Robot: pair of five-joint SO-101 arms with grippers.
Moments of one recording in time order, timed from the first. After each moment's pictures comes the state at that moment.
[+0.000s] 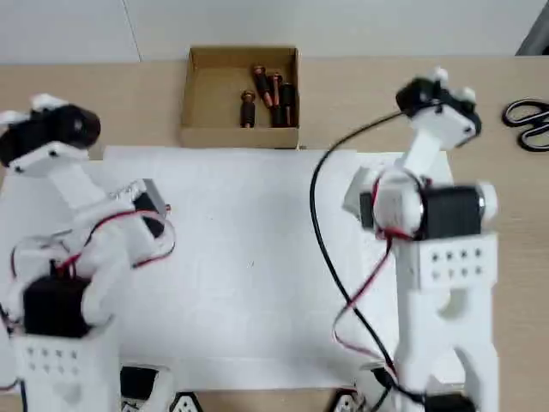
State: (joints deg) left arm 0.6 -48.5 18.9 82.9 33.4; right arm -10.0 -28.9 0.8 98.8 -32.0
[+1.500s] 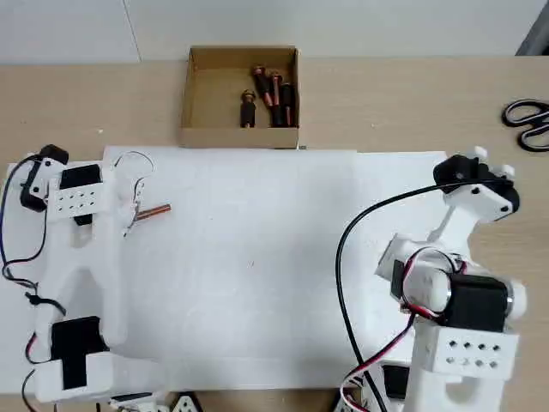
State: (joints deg) left arm -15.3 -1.2 20.8 68.4 64.3; right arm 2.8 -53.2 27.3 98.9 -22.7
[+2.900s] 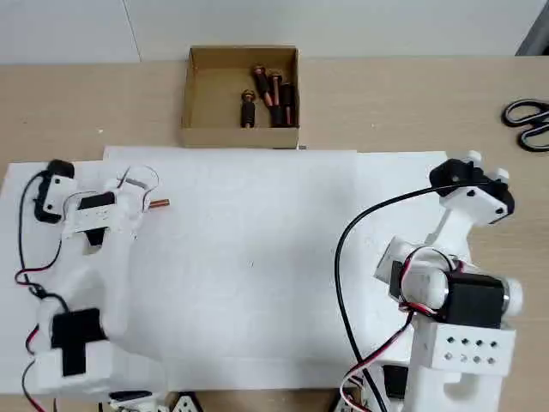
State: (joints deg) left arm -15.3 3.3 35.1 40.7 67.7; right arm 2.9 -53.2 28.7 98.9 -22.5
